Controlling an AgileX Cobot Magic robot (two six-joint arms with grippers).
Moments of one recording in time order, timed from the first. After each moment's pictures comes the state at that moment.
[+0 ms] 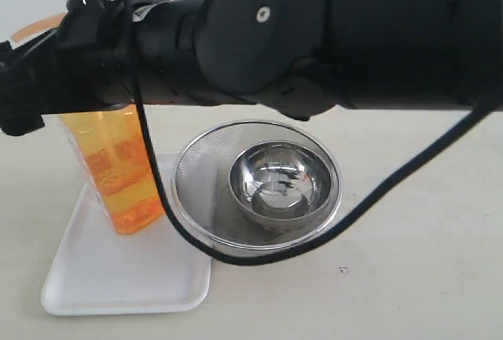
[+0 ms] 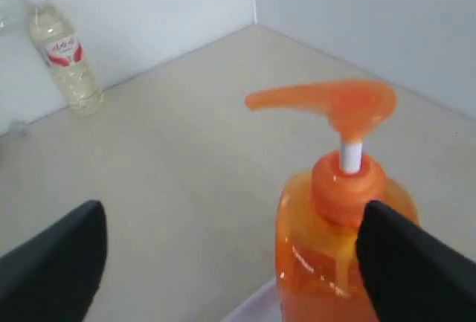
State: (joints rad) left arm -0.46 0.22 -0.01 -0.67 -0.62 0.34; right arm 1.04 1.66 -1.26 0.75 0.01 -0.61
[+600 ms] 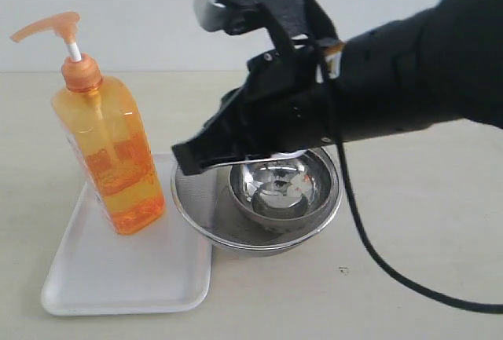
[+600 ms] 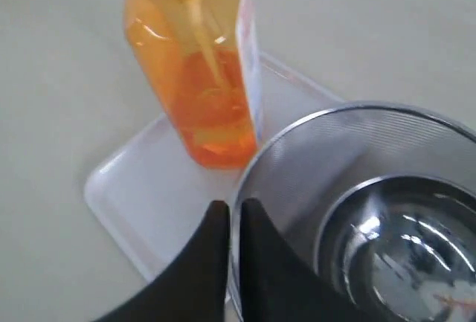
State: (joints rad) left arm -0.46 0.22 -0.01 -0.54 -0.50 0.25; right arm 0.86 1.37 -0.94 0.29 0.28 -0.15
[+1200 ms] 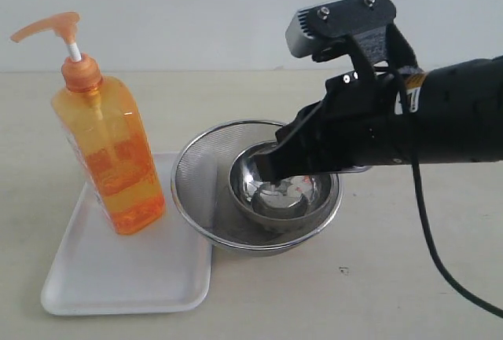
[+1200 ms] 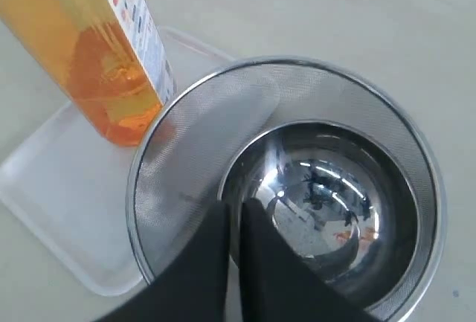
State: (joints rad) left arm -0.46 0.64 -0.17 -0.45 -0.43 0.18; right arm 0.74 1.28 -0.78 0.19 0.20 -0.08
